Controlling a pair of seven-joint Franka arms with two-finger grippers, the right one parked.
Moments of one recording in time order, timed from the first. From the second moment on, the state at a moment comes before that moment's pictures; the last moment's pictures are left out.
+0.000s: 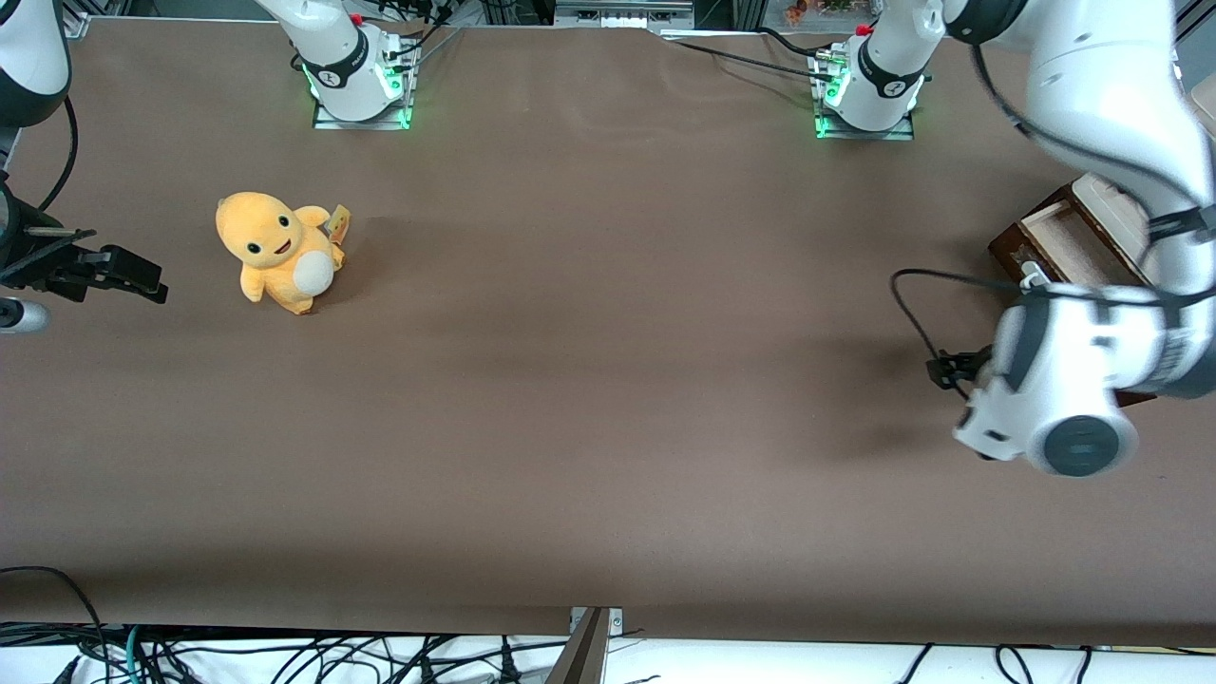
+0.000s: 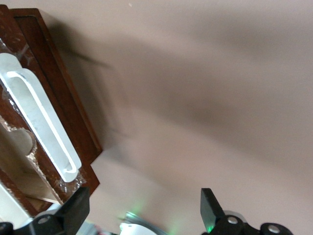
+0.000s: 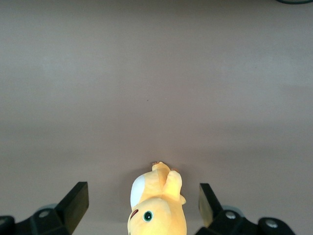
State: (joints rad) arm -0.01 0.75 -0.05 -1.05 0.17 1.24 -0.42
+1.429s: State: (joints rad) arm 0.01 0.00 -0.03 -1.68 0.03 1.59 -0.03
